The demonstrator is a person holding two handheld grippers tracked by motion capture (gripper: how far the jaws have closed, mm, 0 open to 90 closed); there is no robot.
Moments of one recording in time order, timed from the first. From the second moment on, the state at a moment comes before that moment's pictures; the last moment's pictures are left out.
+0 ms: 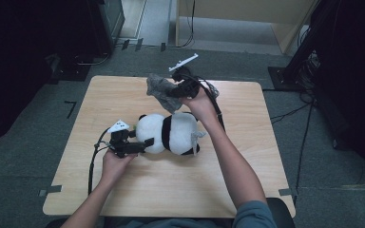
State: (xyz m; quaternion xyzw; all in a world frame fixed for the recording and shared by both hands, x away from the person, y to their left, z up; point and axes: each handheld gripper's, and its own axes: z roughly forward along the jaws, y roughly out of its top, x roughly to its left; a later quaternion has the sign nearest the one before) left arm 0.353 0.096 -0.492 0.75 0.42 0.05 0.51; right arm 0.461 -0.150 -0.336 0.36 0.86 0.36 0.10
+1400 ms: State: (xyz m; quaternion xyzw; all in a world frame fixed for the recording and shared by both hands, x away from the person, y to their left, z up) left arm 0.353 0.096 -0.492 0.75 0.43 0.04 0.51; right arm 0.474 -0.202 -0.393 0.43 0.85 0.31 0.07
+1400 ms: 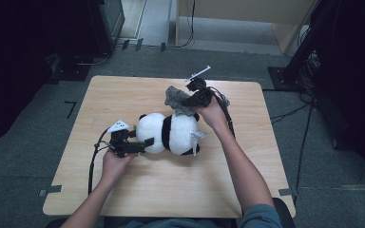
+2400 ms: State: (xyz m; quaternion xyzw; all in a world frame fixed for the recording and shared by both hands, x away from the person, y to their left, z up) left arm 0.354 0.097 -0.493 0.75 0.43 0.05 0.50; right arm 0.461 -0.242 -0.381 0.45 0.83 0.32 0.09
